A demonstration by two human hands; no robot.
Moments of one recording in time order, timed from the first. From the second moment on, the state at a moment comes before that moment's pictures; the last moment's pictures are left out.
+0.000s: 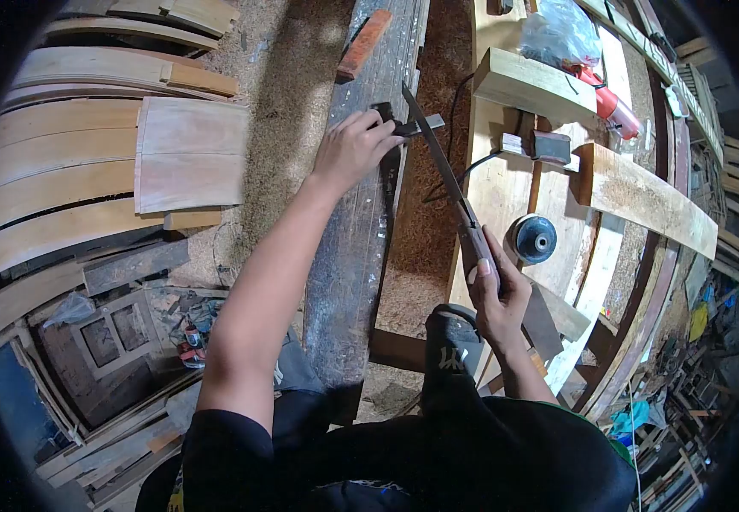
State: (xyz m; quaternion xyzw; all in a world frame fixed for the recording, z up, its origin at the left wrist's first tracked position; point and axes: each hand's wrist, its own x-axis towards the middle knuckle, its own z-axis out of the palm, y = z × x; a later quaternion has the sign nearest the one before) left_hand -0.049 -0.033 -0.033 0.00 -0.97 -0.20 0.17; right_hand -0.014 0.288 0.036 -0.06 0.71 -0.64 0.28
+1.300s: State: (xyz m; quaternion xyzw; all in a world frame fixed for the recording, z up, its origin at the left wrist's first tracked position) left_hand -0.051 -0.037 -0.041 0.01 -0.96 -0.22 0.15; right_hand -0.013 0.294 0.018 -0.09 0.76 -0.59 0.24
